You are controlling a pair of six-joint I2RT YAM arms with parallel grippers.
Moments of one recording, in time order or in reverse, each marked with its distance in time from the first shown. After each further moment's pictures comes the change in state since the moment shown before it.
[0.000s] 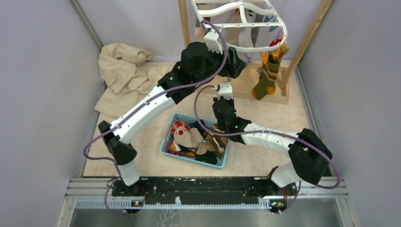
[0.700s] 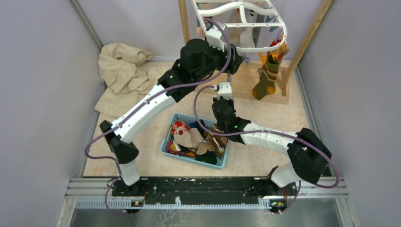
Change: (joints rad) left arm -0.005 0.027 0.079 0.002 -0.050 0.159; right arm 0.000 0.011 0.001 0.000 0.000 0.000
